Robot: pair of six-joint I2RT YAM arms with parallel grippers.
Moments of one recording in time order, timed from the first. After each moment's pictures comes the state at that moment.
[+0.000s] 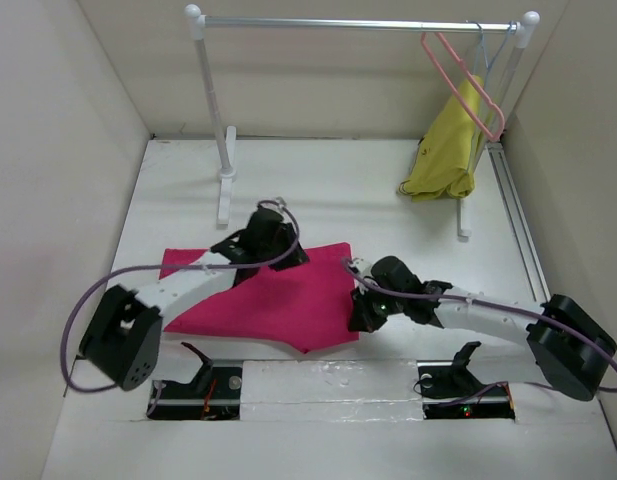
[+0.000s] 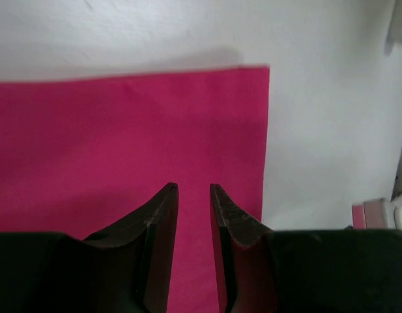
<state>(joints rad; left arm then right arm) -0.56 1.28 0.78 -0.21 0.07 -0.78 0.84 1.23 0.54 -0.12 -0.41 0.34</state>
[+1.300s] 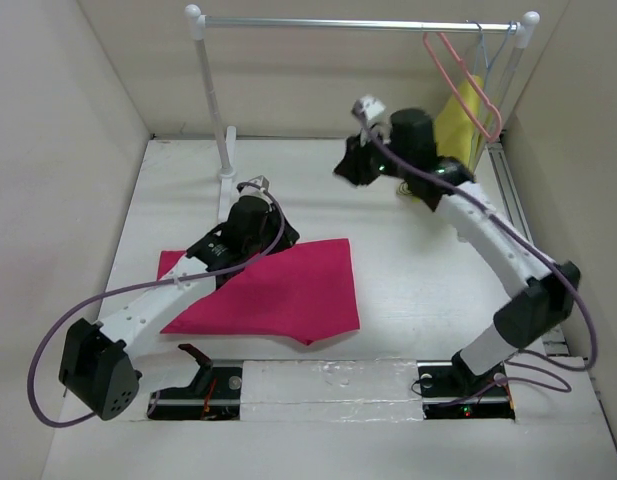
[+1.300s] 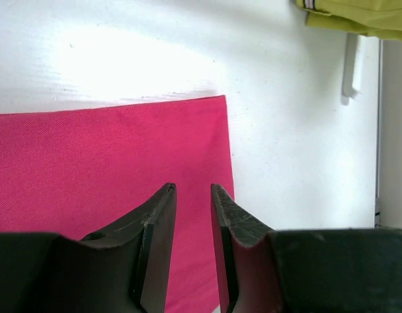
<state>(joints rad) -0.62 1.20 0.88 -0.30 -0.06 -0.78 0.52 1.62 1.55 -0.44 -0.36 0.05</state>
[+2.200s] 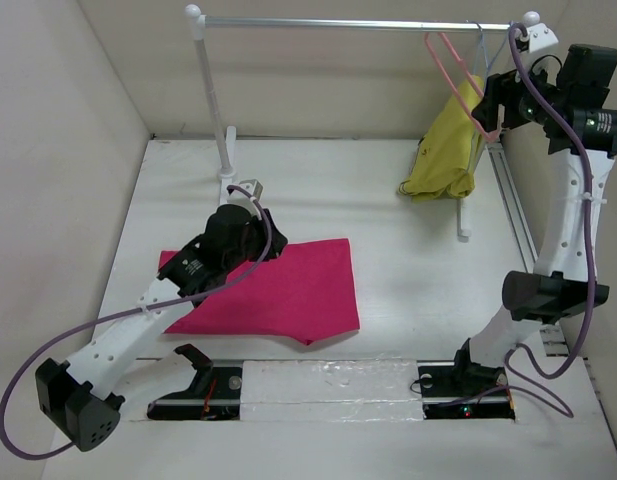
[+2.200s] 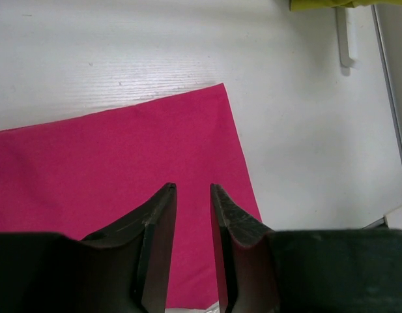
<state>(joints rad) -0.65 0.97 0.90 -0.45 -0.09 -0.58 -0.18 1.70 2.29 -0.98 -0.46 -0.30</state>
